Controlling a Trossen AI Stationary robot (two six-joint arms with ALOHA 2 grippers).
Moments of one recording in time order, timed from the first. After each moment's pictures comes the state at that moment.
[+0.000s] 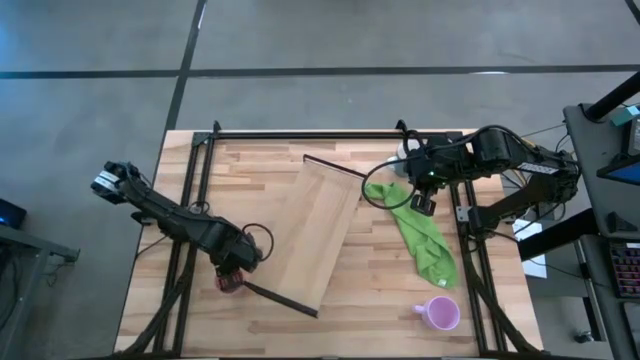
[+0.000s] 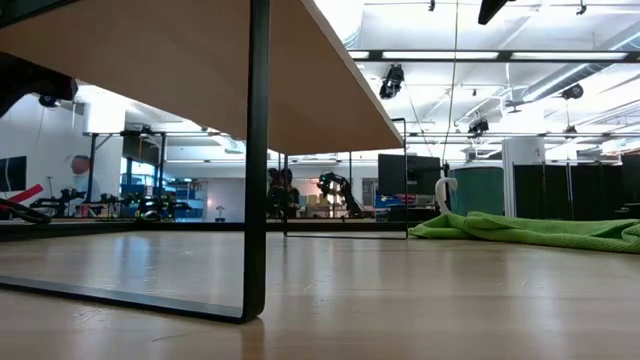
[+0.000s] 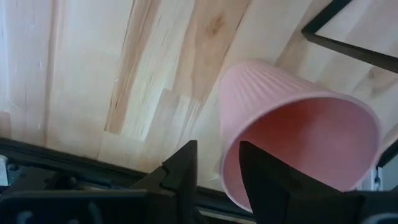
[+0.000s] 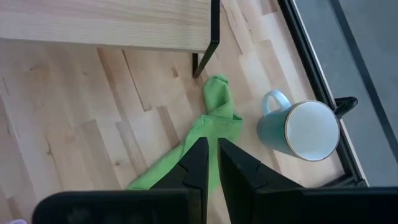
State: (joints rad) left arm -0.45 1.36 1.01 -1.23 0.17 -0.85; right arm 0.03 1.33 1.69 -1.54 0.26 0.28
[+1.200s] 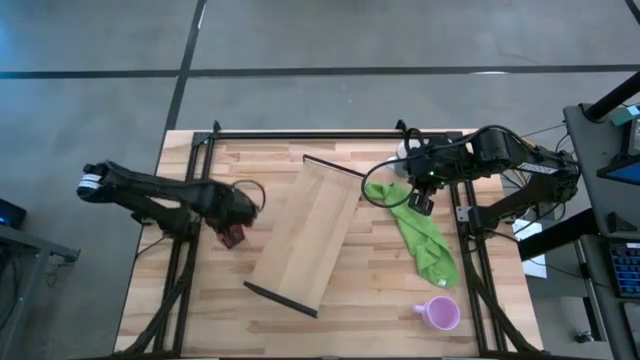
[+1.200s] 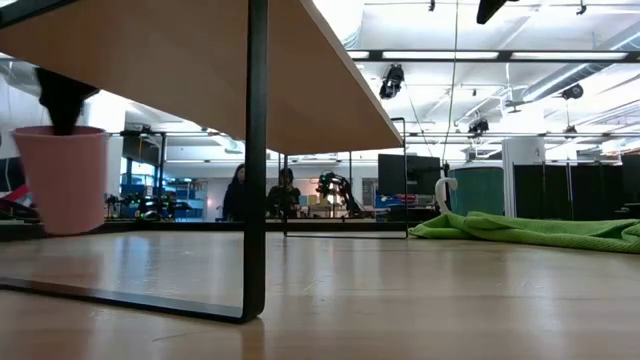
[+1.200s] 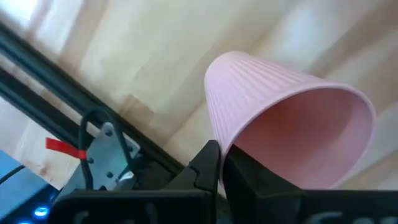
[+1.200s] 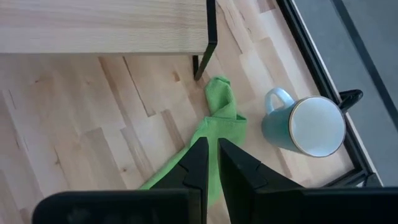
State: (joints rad) left arm -0.08 1.18 0.98 -1.43 -0.10 -0.80; right arm 0.03 1.33 1.69 -1.54 0.26 0.34
